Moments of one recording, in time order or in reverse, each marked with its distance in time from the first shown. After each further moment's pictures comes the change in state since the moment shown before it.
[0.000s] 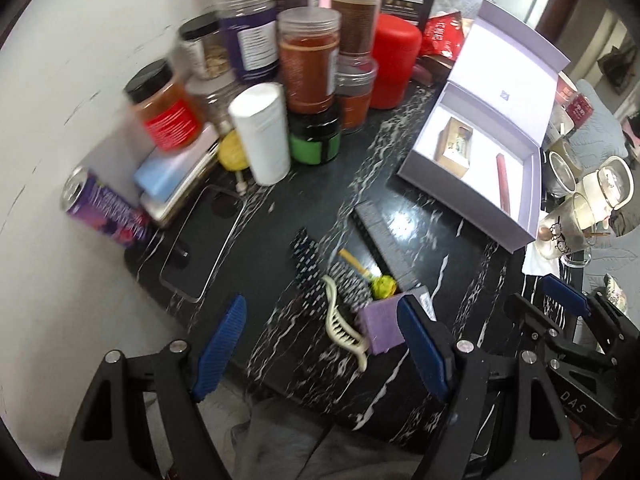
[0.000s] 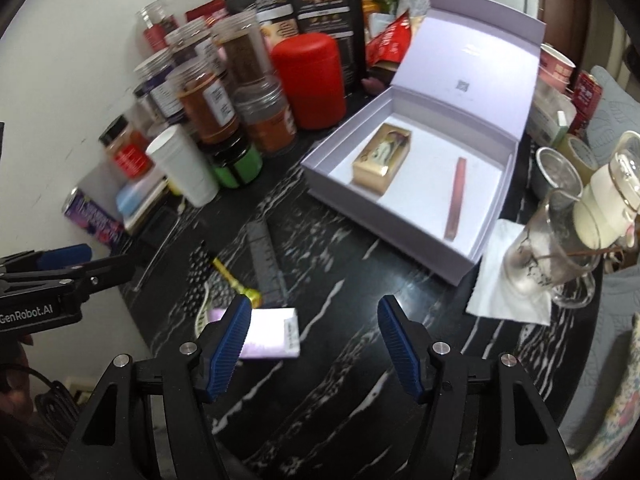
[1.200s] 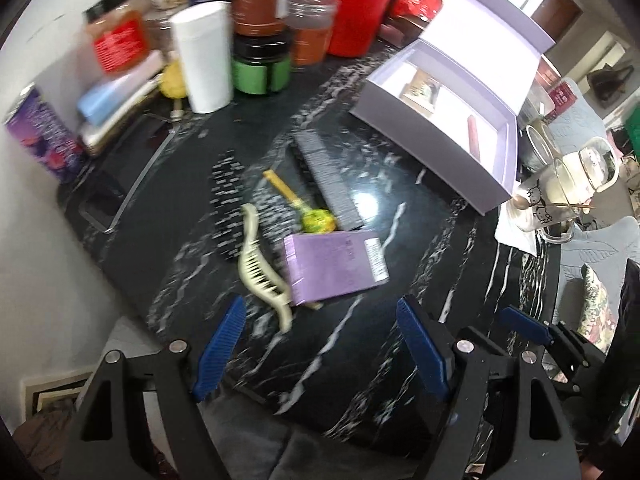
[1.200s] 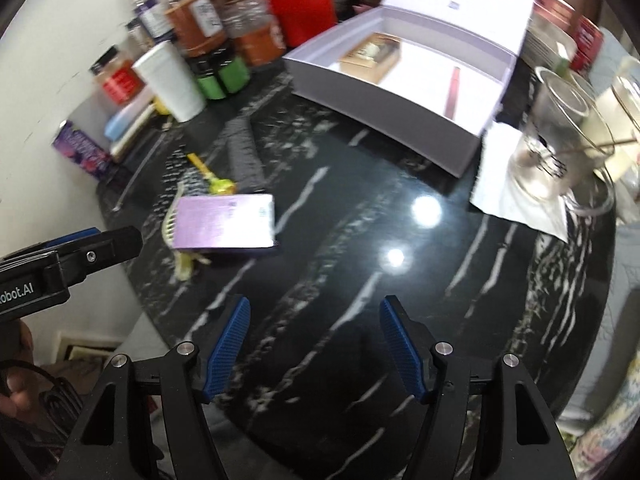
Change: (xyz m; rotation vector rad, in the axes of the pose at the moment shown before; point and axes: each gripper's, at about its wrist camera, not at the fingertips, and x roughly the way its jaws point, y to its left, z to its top) left arm 0.056 -0.049 -0.049 -0.061 0.059 -0.131; right arm 0.026 -0.031 -0.072 0.016 0.153 0.002
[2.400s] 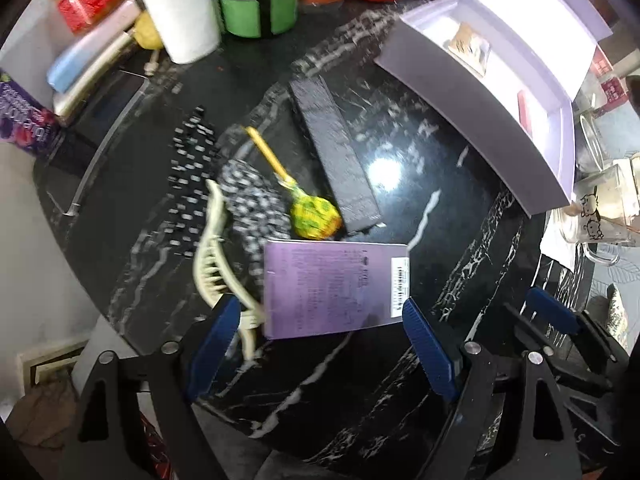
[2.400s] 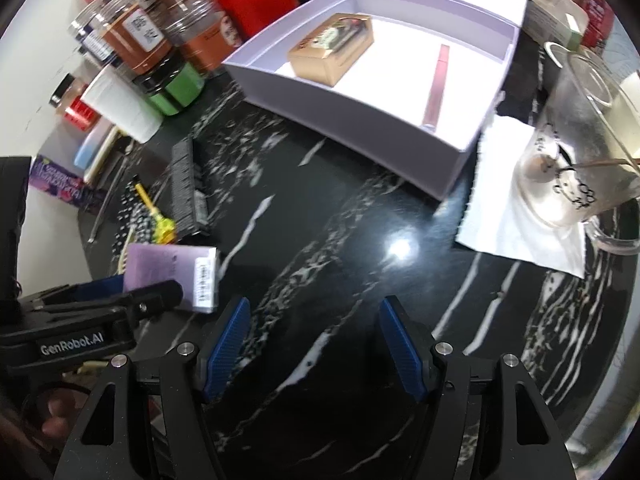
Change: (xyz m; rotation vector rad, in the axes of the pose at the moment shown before) left arm 0.053 0.009 0.008 -0.085 0.154 0.081; right arm 0.038 -0.043 0.042 0.036 0.060 0.069
